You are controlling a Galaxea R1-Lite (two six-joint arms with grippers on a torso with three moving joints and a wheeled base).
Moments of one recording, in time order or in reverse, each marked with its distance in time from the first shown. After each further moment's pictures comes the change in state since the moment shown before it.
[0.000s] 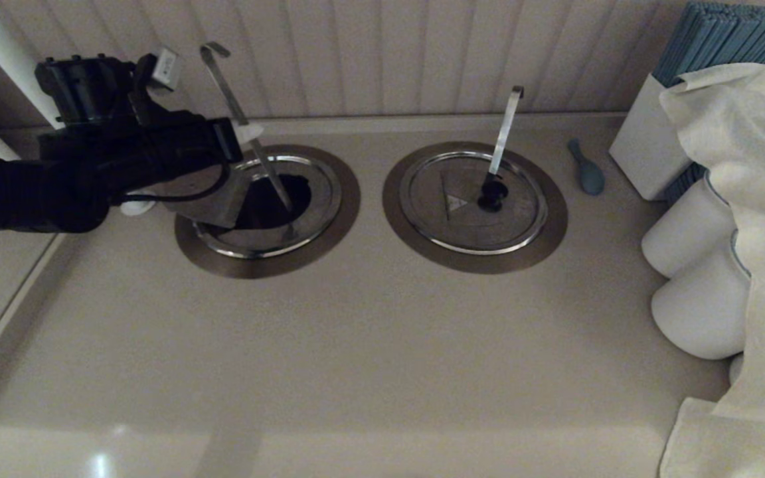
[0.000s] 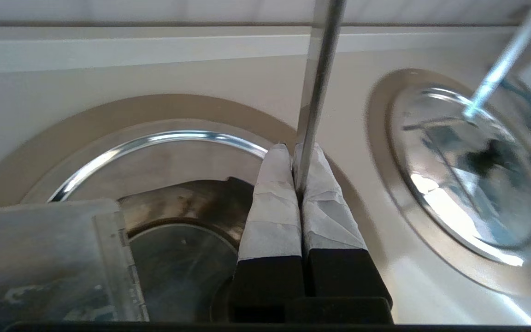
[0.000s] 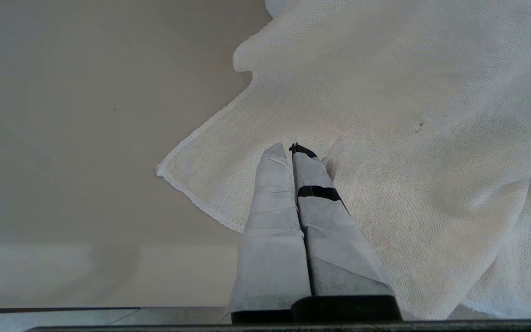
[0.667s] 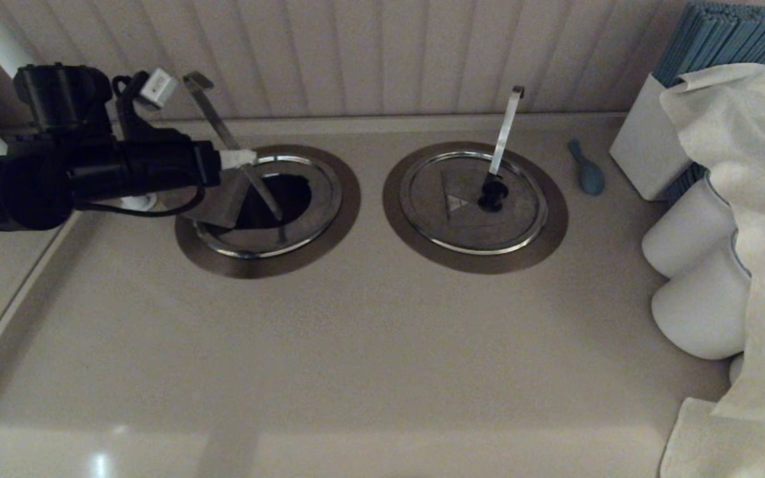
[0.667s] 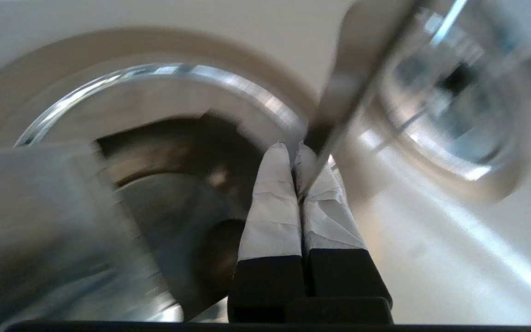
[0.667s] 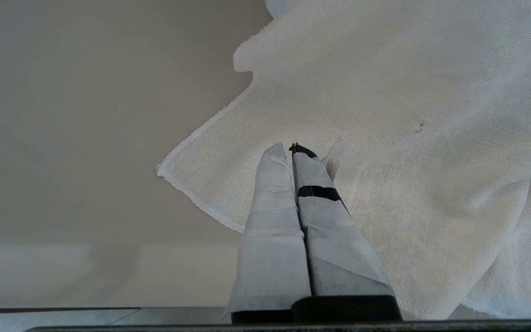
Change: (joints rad) left arm 0.071 -0.041 0.024 0.198 -0.192 0.148; right arm 0.000 0.000 0.000 0.000 0.000 0.001
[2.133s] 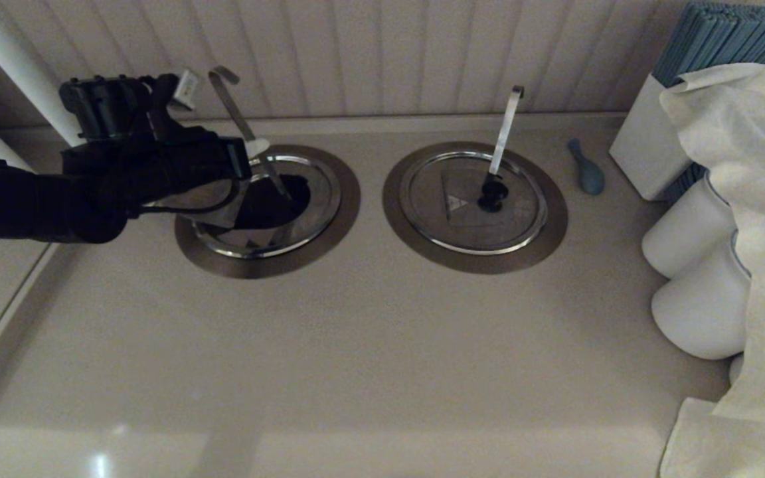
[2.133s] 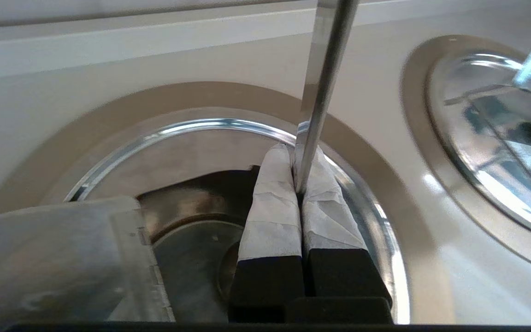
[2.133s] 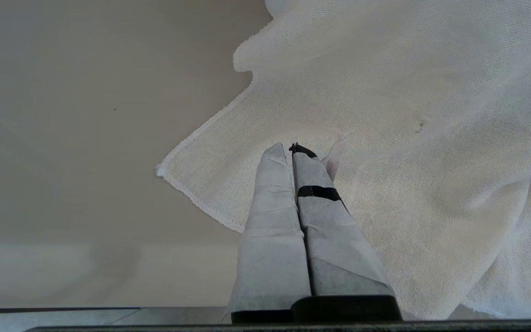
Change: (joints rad) left arm -0.079 0.081 -0.005 -0.230 0.231 -0.029; right arm 0.000 0.000 0.000 0.000 0.000 -0.001
